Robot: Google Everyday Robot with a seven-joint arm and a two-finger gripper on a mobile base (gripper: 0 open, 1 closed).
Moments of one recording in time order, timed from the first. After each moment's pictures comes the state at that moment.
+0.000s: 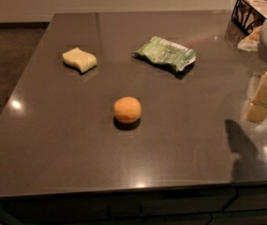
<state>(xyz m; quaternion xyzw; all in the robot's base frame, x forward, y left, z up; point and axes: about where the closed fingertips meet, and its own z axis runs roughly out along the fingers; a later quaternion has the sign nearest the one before) 0.438 -0.217 0.976 -0.60 0.78 -0.03 0.16</state>
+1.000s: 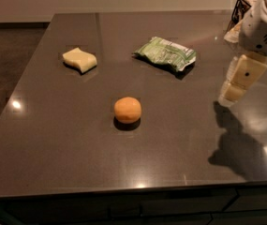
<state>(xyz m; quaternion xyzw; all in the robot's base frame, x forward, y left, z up) 0.495 -0.208 0.967 -0.59 0.79 -0.01 0.19</state>
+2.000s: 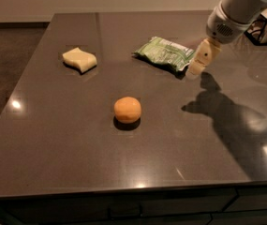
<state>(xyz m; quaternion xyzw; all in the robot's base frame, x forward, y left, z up) 0.623 -0.197 0.927 -0.50 0.84 0.00 0.21</state>
